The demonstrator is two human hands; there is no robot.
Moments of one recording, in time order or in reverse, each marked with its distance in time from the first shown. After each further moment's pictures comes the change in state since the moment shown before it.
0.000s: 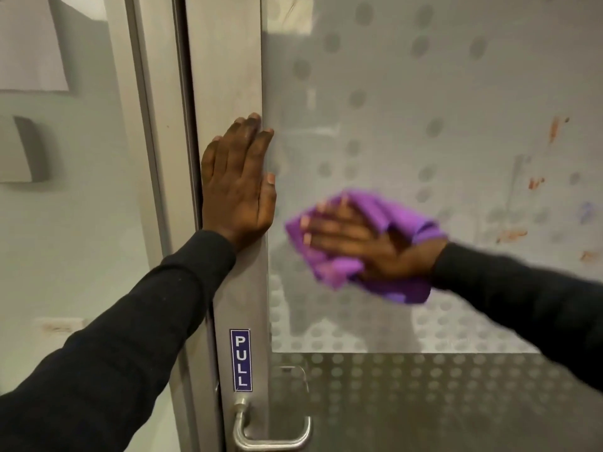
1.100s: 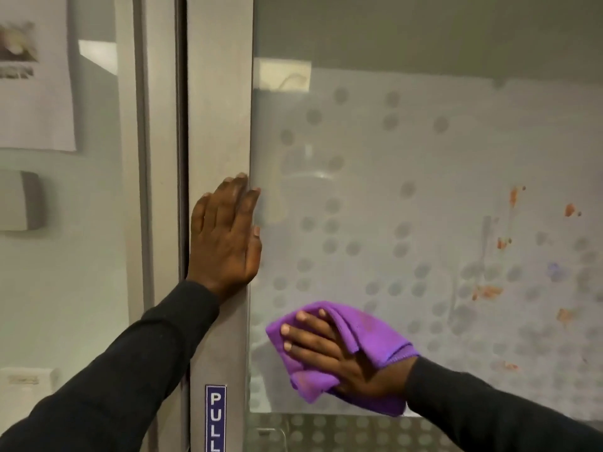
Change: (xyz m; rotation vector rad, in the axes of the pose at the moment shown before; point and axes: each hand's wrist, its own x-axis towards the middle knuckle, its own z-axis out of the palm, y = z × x) left_hand 0.004 0.005 0.002 0.130 -0.009 0.004; right_hand -0.031 -0.064 0.045 0.105 -0.016 0.012
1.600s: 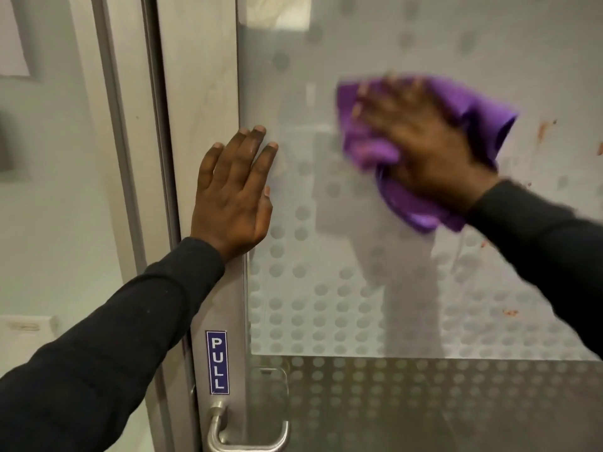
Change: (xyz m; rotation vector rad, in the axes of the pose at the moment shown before) left_hand -0.013 0.017 0.008 0.057 -0.035 0.117; right_hand 0.010 0.147 -0.116 -0.114 0.366 0.393
